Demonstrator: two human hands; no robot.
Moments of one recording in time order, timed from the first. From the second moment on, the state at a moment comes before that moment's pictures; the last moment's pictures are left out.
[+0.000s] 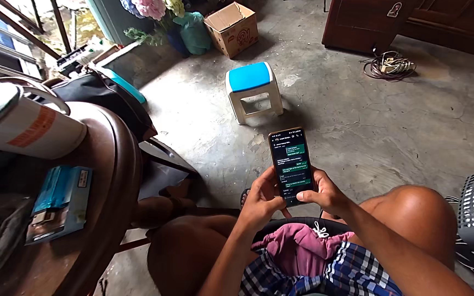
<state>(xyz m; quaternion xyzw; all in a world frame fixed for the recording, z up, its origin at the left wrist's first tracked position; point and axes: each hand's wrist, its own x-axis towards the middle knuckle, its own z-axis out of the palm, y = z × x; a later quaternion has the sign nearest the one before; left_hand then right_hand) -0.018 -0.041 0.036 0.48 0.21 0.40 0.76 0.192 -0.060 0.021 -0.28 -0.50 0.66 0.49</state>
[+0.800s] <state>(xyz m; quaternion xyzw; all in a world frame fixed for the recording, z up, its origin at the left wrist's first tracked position) -0.016 -0.041 0.035 0.47 0.21 0.40 0.76 0.193 -0.060 0.022 -0.28 -0.51 0.65 0.48</state>
